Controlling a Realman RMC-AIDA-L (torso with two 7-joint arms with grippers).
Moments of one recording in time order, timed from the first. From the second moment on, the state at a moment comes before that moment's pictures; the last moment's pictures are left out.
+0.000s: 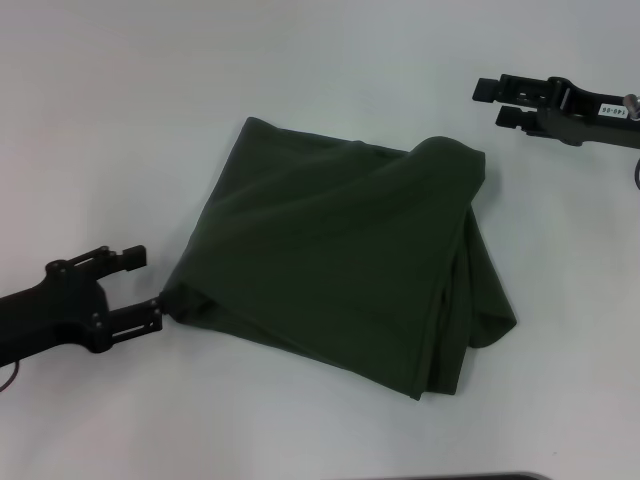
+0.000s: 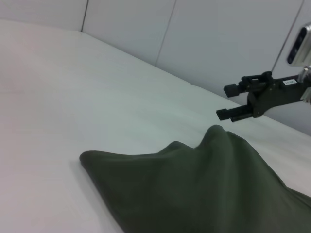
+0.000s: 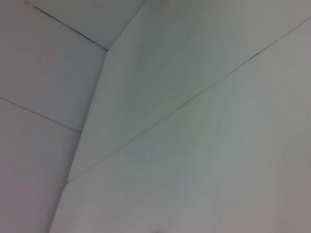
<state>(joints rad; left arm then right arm) -0.22 -2.16 0.54 0.73 2.09 1.62 -1.23 0.56 2.01 -0.57 -0.50 -2.03 -1.28 2.19</state>
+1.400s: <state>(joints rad) -0.31 -2.16 0.44 0.69 1.98 1.84 -1.23 0.76 2.07 -0.99 -0.49 -1.99 -1.12 2.27</state>
